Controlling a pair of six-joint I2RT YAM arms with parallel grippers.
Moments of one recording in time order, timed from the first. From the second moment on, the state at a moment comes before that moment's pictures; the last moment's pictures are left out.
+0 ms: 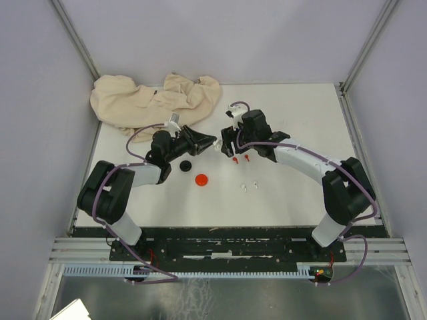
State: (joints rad) left arm -0.37 1.64 0.66 0.87 0.53 -1.25; right arm 0.60 1.66 1.18 -0.17 -0.16 0.13
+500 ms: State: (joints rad) left arm -0.30 1.64 0.61 1.00 0.50 -1.34; right arm 0.60 1.61 1.15 -0.21 -0.09 0.14
